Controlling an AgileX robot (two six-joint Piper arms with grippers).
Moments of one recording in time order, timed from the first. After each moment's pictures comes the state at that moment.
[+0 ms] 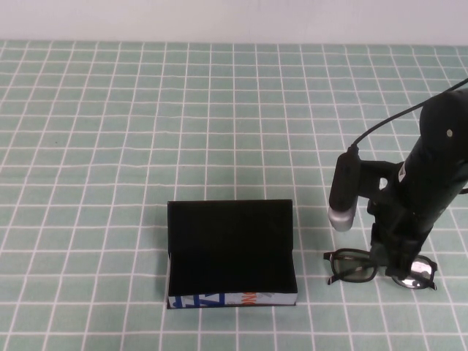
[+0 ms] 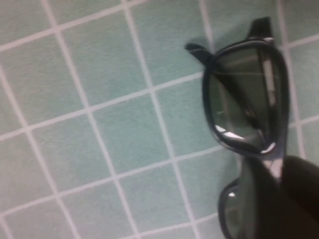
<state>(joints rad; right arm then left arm) 0.41 1.66 -1.17 0.10 1.03 -0.93 -0.03 -0.01 0.03 0.31 0.33 -0.24</state>
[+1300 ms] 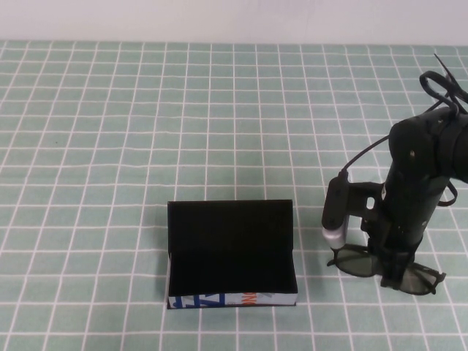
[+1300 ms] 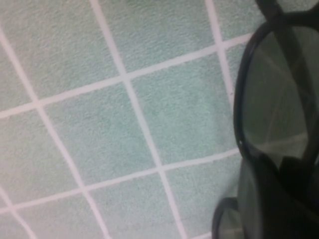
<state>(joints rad) 0.41 1.82 -1.18 0.02 1.00 -0.90 -0.03 -0.01 0.03 0.31 0.33 -0.24</state>
